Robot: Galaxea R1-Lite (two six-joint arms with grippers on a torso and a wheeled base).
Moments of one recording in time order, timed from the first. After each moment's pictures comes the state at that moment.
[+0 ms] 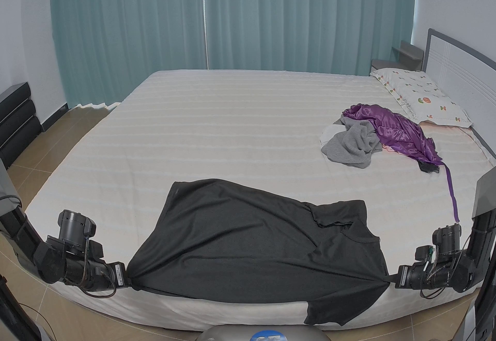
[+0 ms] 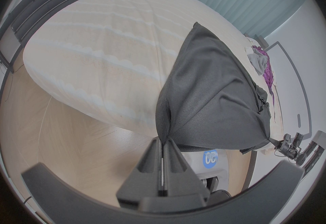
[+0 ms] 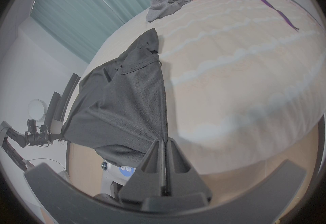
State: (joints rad) left arm -0.04 1.85 -0.31 -0.46 -0.18 -0.36; right arm -0.03 2.17 -0.05 -1.17 0.34 0.28
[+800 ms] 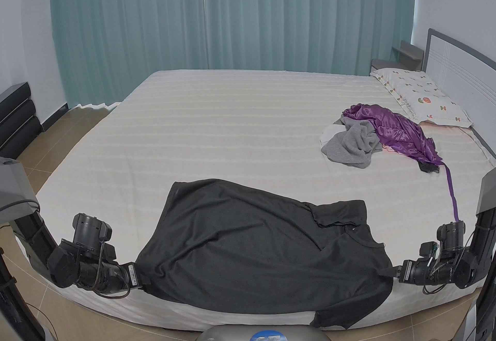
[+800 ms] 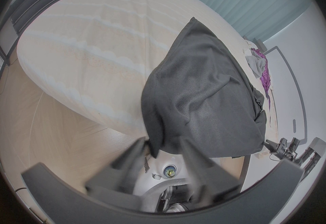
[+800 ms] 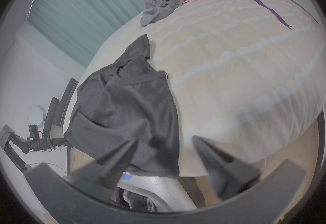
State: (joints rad) left arm -0.12 1.94 -0.32 -0.55 -0.19 -0.48; right arm -0.09 2.16 -0.07 -1.15 0.36 0.28
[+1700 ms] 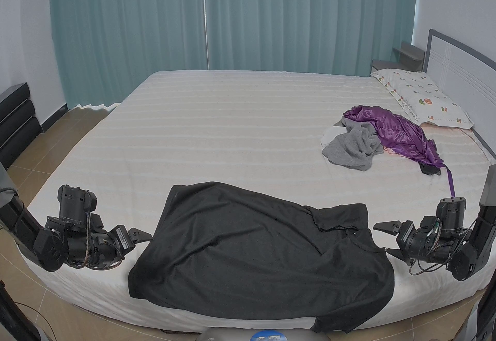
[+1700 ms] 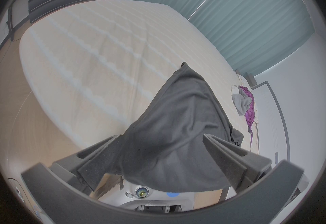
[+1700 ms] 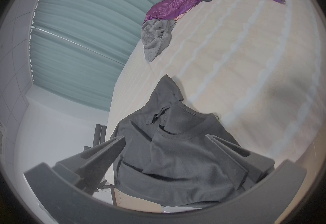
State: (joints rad) left arm -0.08 1.82 -0.43 -0.55 -0.20 -0.67; right arm 0.03 2.04 -0.19 -1.23 0.36 0.87
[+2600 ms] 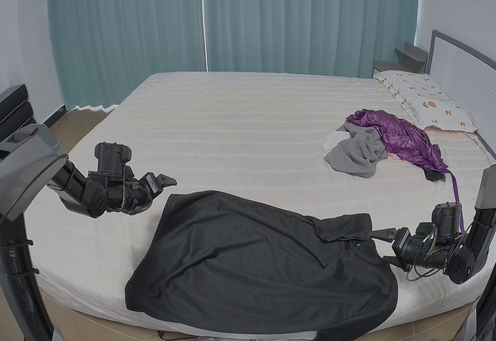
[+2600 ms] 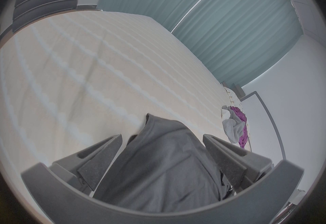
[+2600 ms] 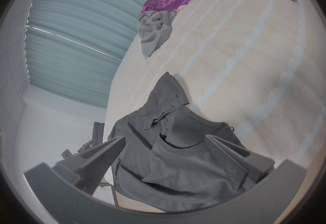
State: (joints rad) left arm -0.10 2.17 -1.01 -0.51 -0.22 -0.68; right arm 0.06 2.07 -0.17 -1.23 0.36 0.87
